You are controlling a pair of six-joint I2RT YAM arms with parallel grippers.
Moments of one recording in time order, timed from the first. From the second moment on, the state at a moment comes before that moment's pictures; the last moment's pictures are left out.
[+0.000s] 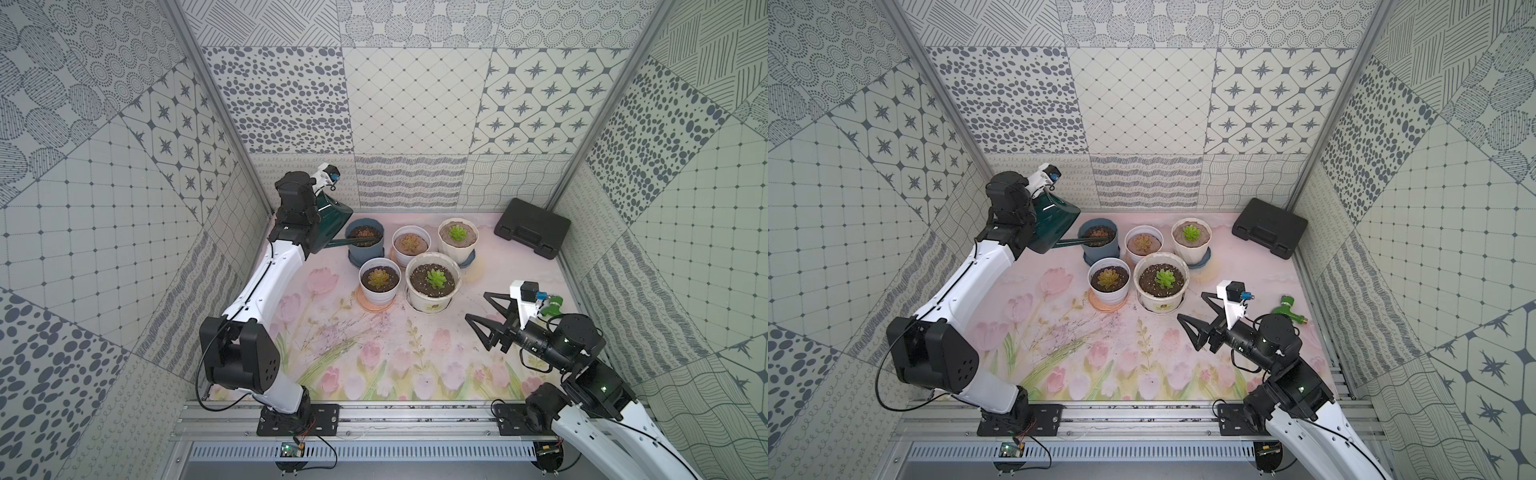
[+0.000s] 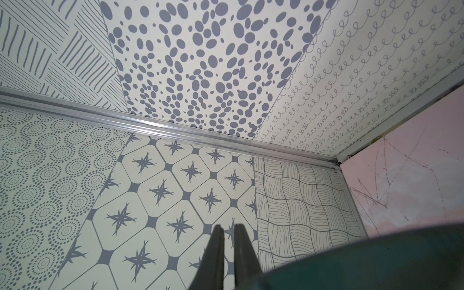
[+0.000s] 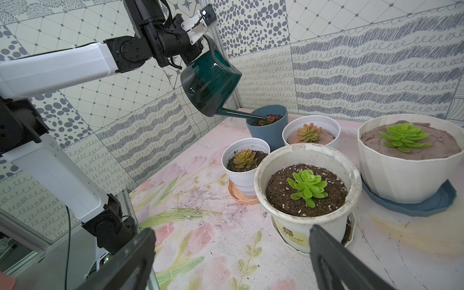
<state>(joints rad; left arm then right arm) -0.10 1.58 1.50 0.07 -0.59 1.31 0.58 0.38 0.56 -0.27 -0.31 0.28</state>
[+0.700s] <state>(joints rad) -0.07 1.54 1.46 0.08 -0.60 1.40 0.58 0.35 0.55 -0.27 -0.32 0.28</state>
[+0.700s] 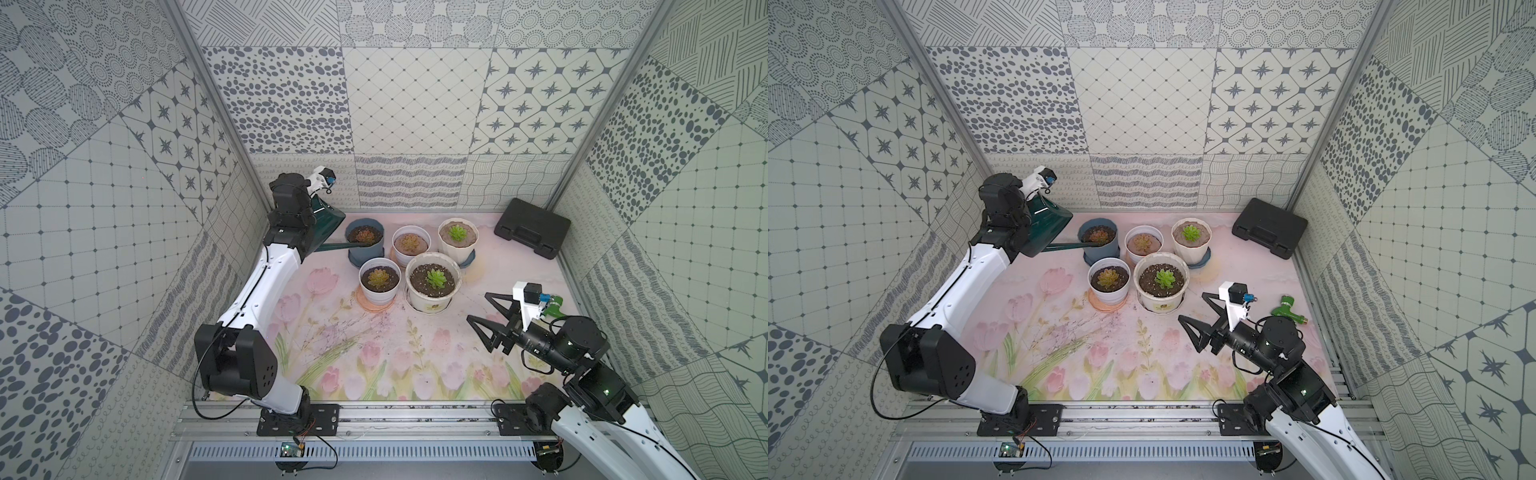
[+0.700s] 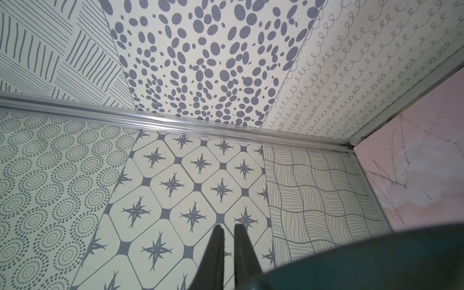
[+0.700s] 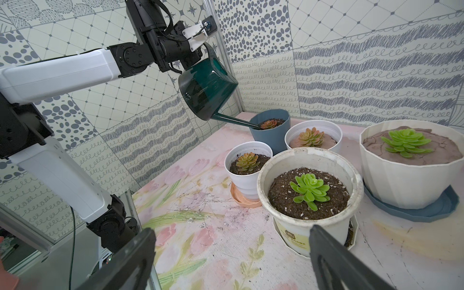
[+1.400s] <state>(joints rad) -0.07 1.64 1.51 0.22 -0.59 1.54 0.58 0.35 0.55 -0.27 -0.31 0.28</state>
